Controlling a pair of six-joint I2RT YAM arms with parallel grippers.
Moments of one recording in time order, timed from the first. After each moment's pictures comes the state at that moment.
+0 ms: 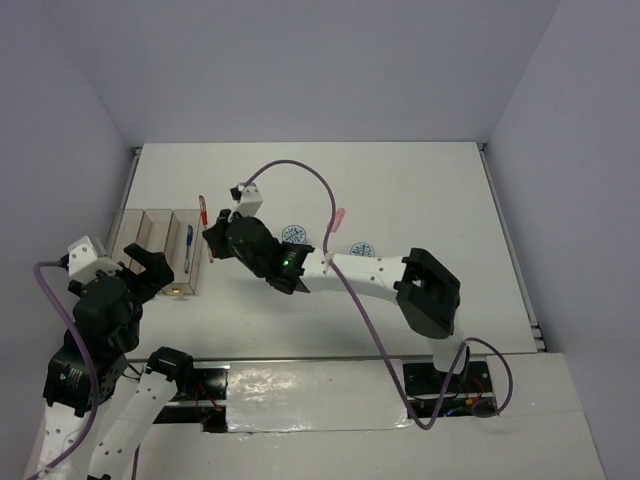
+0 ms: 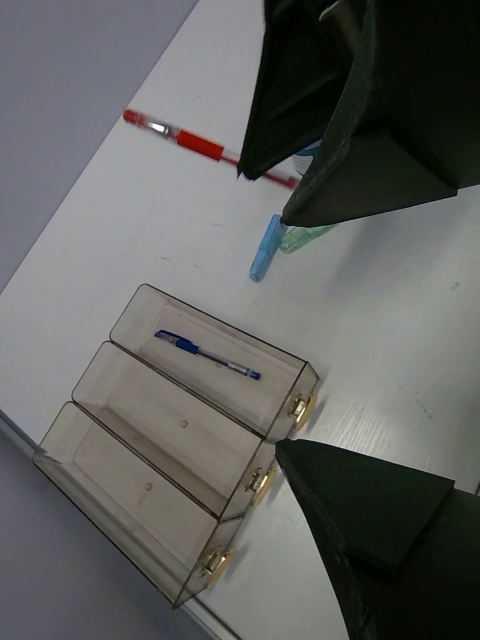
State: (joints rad) left arm -0.27 0.35 0.92 -0.90 -0.58 -0.56; right arm 1.18 1.91 1.51 0.20 0.43 0.68
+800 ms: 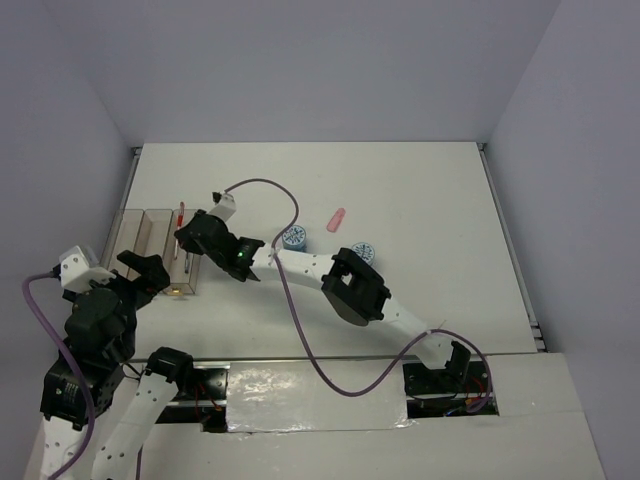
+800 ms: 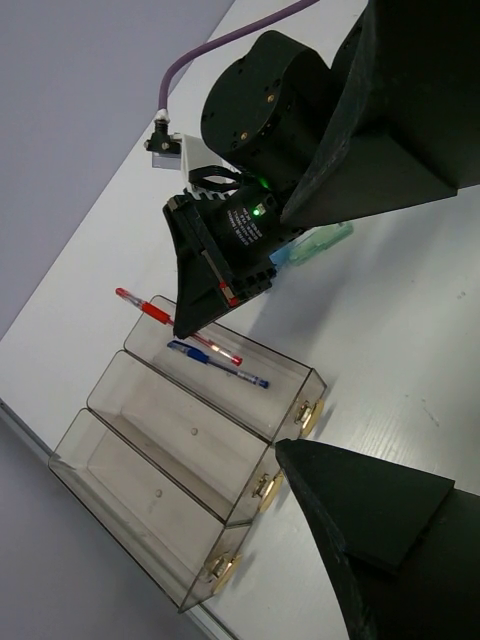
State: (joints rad) left arm -0.25 0.28 0.91 -0.89 -0.56 -0.56; right arm 1.12 2.54 2.17 0.10 0.38 1.10
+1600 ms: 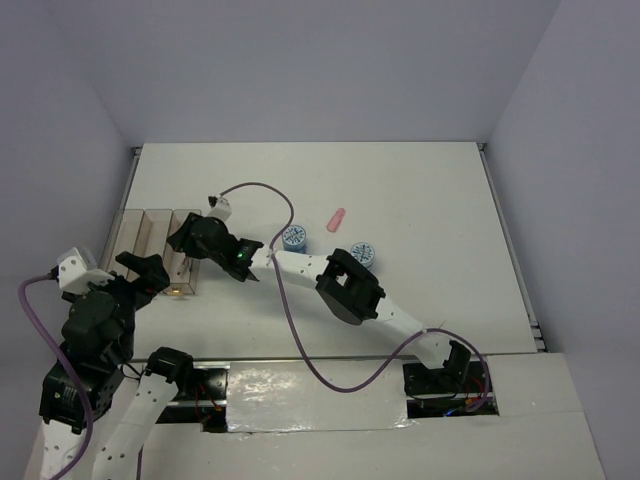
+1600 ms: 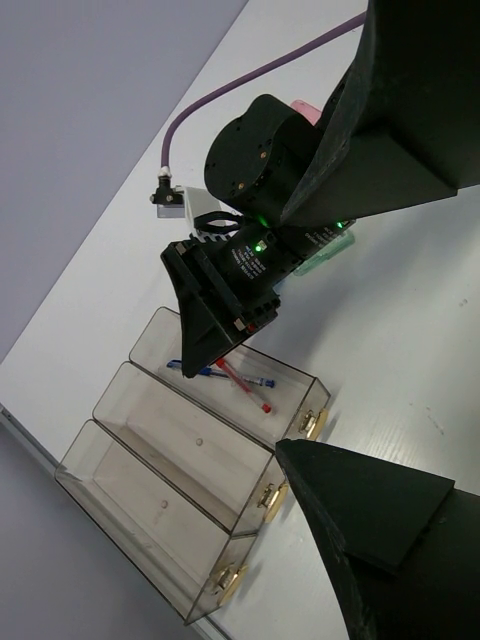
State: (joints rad) left arm -0.25 0.26 0.91 -0.87 -0.55 -0.56; right arm 1.11 2.62 2.22 0.12 0.25 1.10
